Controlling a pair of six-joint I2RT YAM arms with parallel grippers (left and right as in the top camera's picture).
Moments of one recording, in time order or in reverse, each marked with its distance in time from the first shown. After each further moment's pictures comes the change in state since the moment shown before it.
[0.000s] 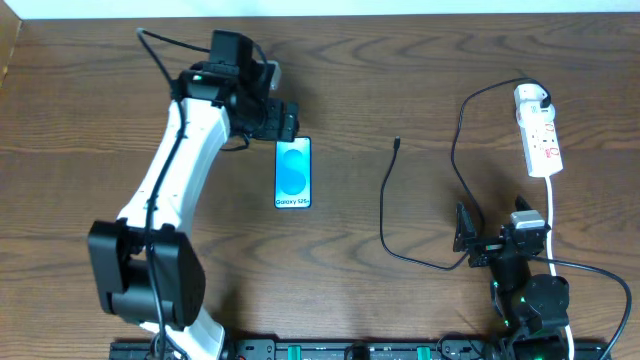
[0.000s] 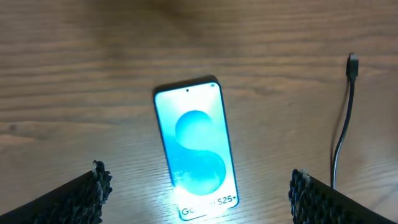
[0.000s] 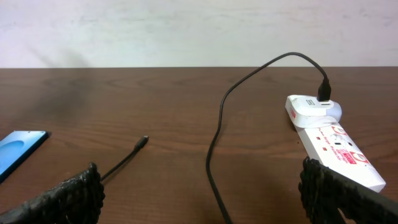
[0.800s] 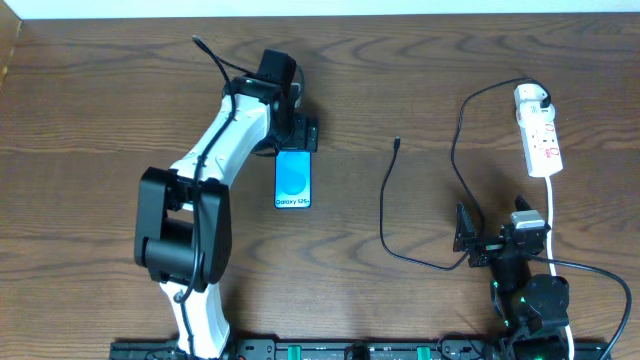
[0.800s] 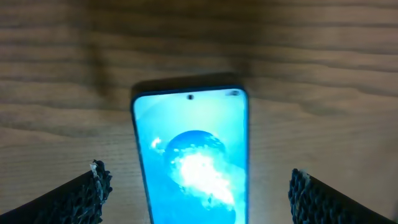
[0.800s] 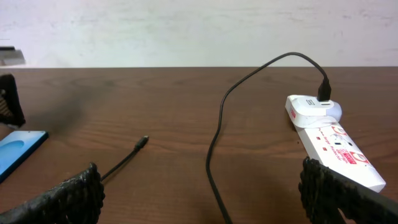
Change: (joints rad) left arm -0.098 0.216 -0.011 0.088 -0.141 -0.179; right arm 0.000 0.000 0.000 0.000 0.000 0.000
